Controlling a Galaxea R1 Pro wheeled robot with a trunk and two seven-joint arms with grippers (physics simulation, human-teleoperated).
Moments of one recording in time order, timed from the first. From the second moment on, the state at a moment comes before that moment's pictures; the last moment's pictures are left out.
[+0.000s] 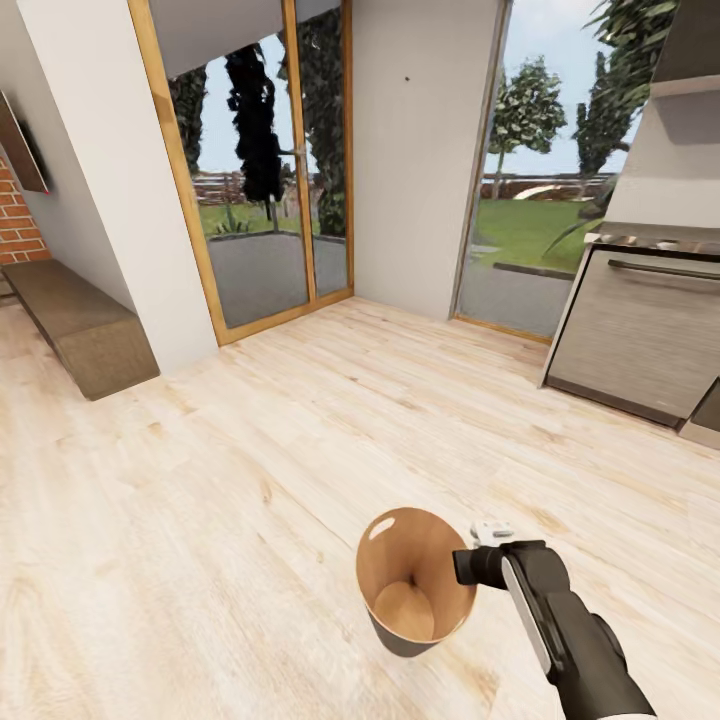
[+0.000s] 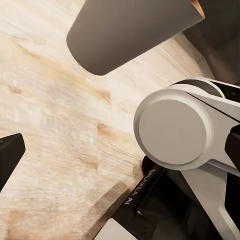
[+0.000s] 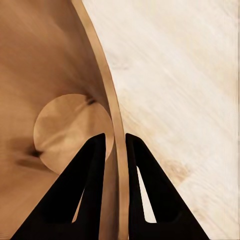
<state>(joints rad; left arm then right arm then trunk) 0.05 0.31 0.42 -0.95 0.08 0.10 -1.52 -0.40 0.00 0.02 -1.29 0.04 0.99 0.17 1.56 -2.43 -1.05</state>
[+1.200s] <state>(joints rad) 0.05 0.31 0.42 -0.94 0.08 0.10 -1.52 -0.39 -0.01 0.02 -1.31 0.03 1.01 0.18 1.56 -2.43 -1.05</state>
